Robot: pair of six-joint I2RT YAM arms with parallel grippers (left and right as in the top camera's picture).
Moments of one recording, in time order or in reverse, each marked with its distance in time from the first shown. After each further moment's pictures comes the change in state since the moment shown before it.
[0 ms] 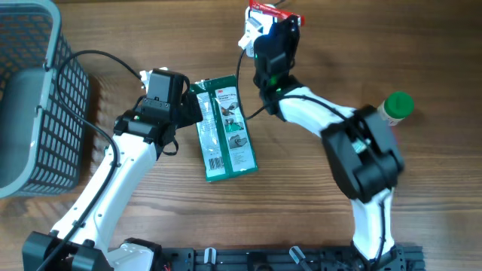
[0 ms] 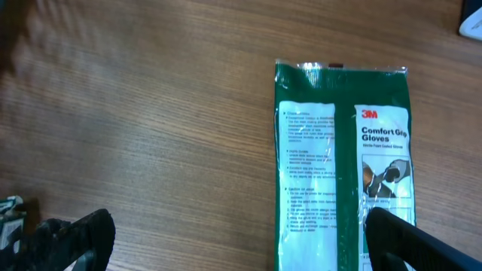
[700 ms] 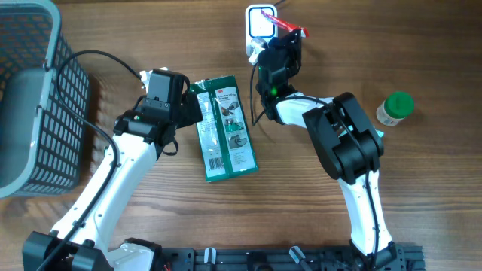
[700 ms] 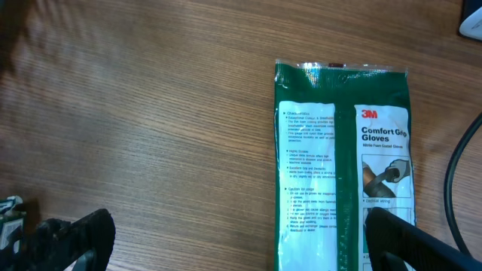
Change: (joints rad) left arm 0.000 0.000 0.000 0.001 0.000 0.000; right arm -0.030 0.163 0.000 0.095 0.040 -0.240
